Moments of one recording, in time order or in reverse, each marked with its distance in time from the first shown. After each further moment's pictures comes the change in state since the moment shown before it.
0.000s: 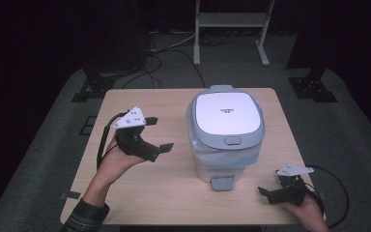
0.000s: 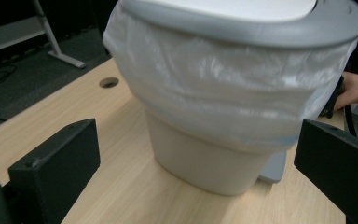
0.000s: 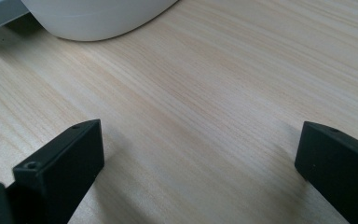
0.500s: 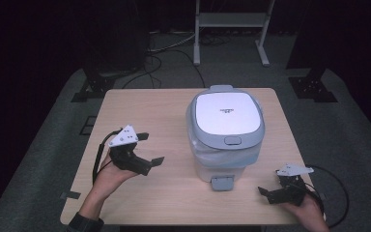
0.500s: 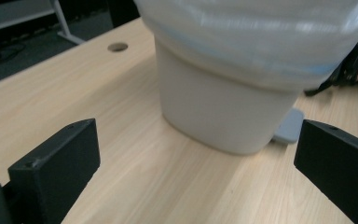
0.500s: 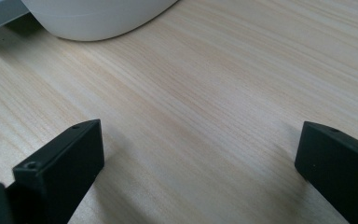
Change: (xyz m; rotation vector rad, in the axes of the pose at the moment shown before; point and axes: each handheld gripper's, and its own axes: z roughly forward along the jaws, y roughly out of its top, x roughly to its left) left arm 0.002 -0.058 -0.001 0.038 0.042 -0.041; right arm 0.000 0.000 0.000 0.001 -0.001 0.001
